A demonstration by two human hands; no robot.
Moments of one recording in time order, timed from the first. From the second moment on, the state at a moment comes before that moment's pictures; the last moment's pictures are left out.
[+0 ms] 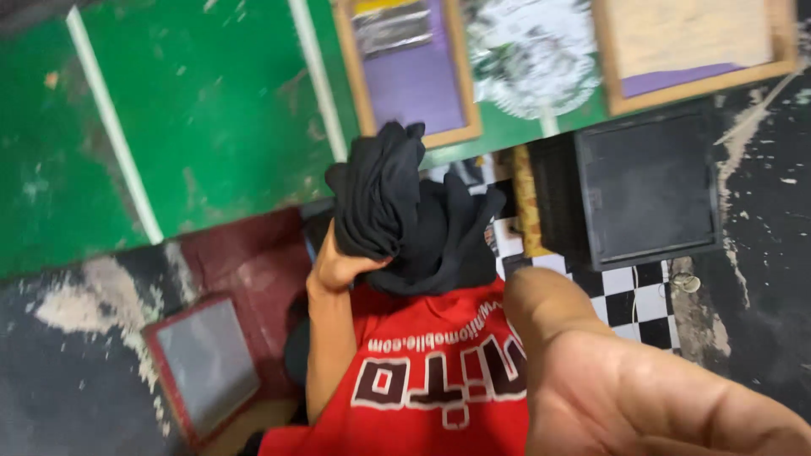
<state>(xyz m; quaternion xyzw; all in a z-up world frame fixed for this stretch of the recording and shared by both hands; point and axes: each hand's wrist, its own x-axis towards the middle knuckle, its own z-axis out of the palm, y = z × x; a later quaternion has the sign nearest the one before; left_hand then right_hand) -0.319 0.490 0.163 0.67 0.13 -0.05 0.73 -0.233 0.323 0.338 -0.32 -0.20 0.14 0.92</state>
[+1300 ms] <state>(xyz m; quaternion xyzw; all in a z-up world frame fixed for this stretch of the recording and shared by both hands) -0.384 1.097 0.149 0.32 0.21 0.54 0.75 -0.239 0.827 0.180 -0.50 -0.24 0.21 0.81</state>
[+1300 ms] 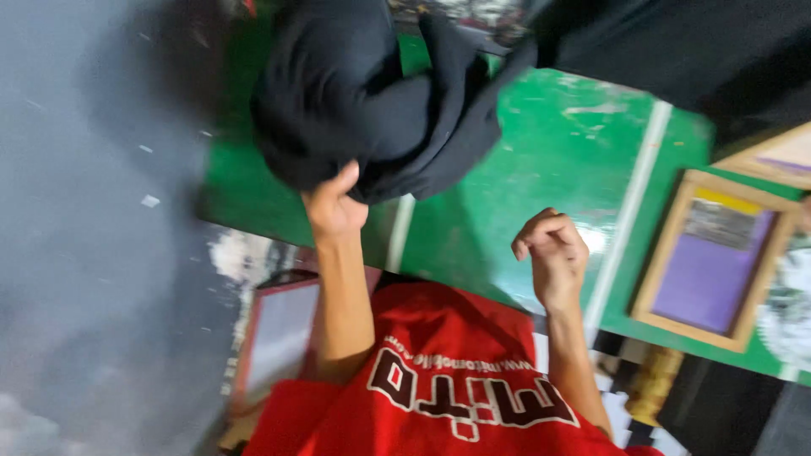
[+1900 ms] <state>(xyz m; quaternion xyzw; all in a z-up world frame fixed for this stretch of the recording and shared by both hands) -0.494 1.155 -0.066 0.35 0.55 -0.07 0.76 -0.326 0.904 0.123 -0.73 -0.07 0.45 0.50</state>
